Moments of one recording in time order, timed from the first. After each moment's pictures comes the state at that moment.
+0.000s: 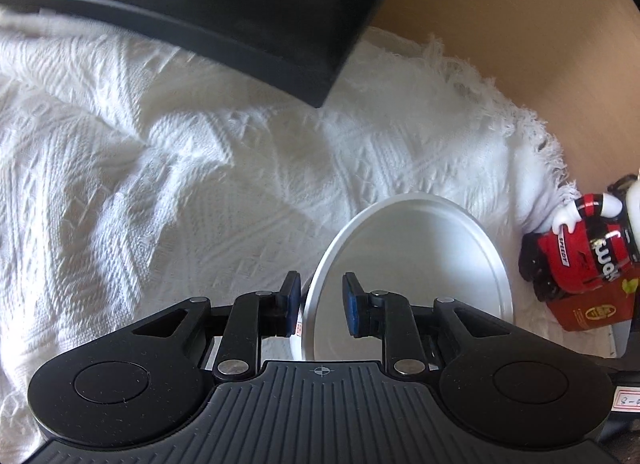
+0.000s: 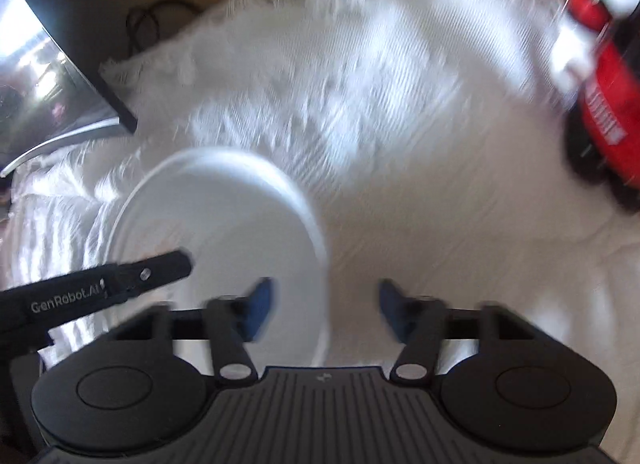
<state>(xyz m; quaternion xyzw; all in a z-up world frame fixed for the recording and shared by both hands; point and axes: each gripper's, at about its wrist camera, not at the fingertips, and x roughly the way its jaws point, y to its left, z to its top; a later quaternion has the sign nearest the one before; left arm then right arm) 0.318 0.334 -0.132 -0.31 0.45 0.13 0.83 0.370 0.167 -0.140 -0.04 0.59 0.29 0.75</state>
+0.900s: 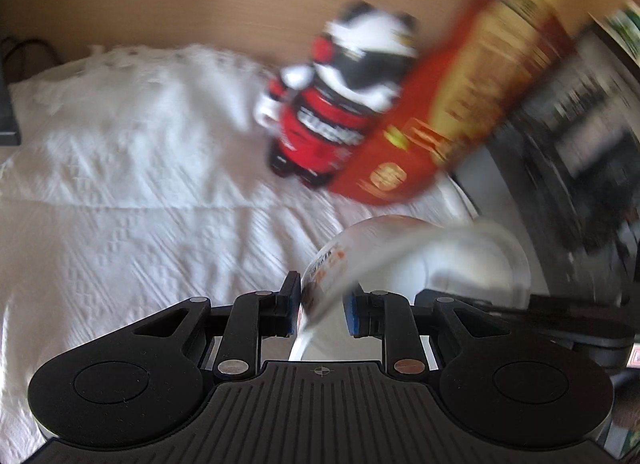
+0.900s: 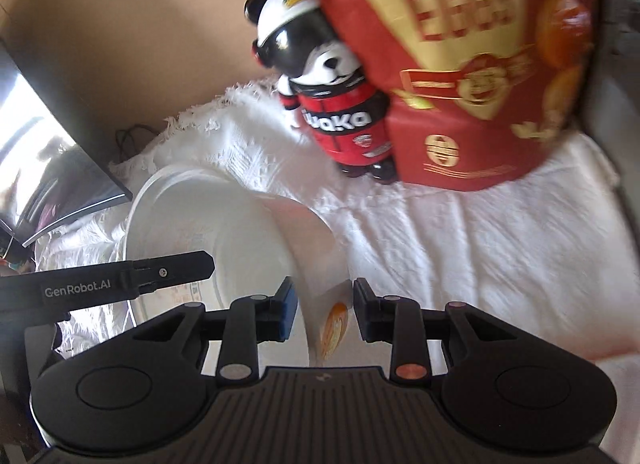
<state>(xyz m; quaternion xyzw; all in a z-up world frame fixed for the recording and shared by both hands) 0.308 0.126 -0.012 -0.19 0.47 -0.09 0.86 0.314 -0.065 -0.010 0.04 0.51 0.22 0.83</state>
